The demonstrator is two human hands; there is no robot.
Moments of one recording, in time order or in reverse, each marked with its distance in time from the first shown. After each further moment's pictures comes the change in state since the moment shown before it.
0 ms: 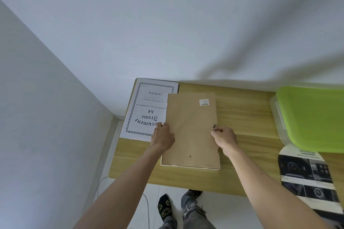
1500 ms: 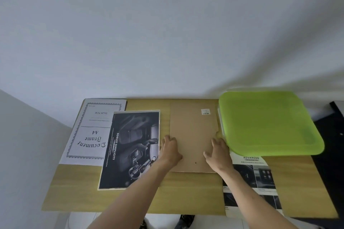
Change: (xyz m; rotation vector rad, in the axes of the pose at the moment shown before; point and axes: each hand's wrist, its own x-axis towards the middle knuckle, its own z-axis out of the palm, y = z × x) left_hand -0.006 0.224 0.125 0.074 -0.072 0.167; right_hand 0.087 0.099 -0.179 -0.565 -0.053 -0.252
